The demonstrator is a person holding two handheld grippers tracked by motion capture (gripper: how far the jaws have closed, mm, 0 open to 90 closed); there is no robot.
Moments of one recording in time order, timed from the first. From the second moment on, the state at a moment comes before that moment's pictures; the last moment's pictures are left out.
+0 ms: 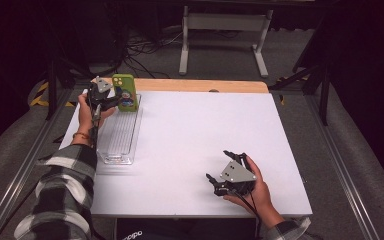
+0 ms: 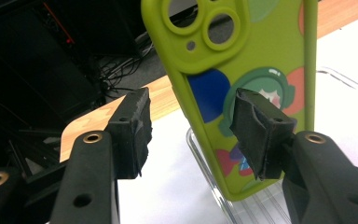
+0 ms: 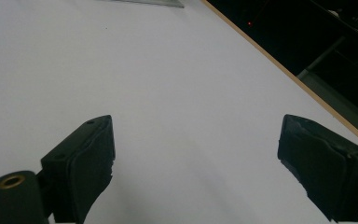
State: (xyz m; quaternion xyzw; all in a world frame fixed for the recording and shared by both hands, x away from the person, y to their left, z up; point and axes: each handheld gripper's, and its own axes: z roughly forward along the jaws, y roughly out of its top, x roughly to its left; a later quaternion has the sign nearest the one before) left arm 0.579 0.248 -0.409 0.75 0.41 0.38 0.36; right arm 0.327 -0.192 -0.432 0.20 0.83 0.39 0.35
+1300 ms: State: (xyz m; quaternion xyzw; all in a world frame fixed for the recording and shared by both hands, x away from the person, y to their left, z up) left arm 0.554 0.262 -0.404 0.74 0.42 0.35 0.39; right arm 0.331 -0.199 -0.426 0.23 0.80 0.42 0.35
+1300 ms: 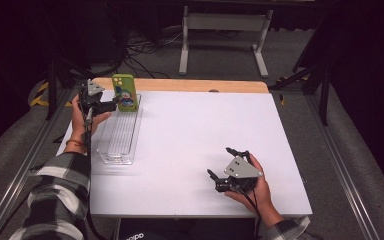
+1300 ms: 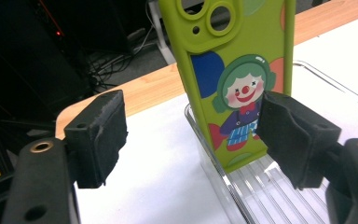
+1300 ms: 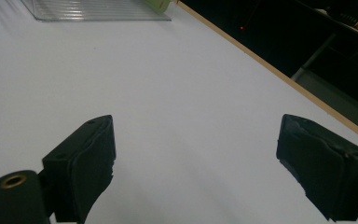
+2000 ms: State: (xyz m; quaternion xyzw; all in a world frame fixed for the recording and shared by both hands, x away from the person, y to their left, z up) left arm 0.534 0.262 -0.393 0.72 0.40 0.33 0.45; right arm 0.331 -0.204 -0.424 0.25 0.80 0.42 0.36
